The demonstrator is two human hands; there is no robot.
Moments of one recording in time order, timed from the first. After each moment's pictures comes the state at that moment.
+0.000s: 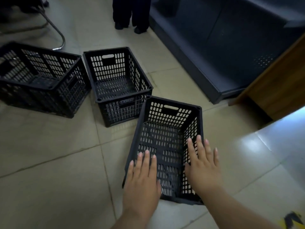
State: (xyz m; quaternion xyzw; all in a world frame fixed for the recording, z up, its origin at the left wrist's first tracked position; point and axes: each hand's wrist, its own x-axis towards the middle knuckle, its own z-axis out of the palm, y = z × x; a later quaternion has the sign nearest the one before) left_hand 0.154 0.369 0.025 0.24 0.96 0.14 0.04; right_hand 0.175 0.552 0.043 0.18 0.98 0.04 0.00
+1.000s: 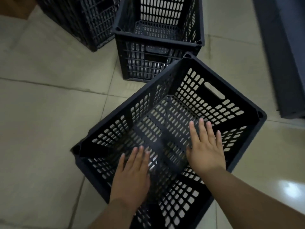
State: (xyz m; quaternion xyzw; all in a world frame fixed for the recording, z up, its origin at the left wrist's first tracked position) left_hand 0.153 0.466 -0.162 0.04 0.99 0.08 0.07; right_hand 0.057 0.655 -0.120 -0.07 0.98 0.02 0.18
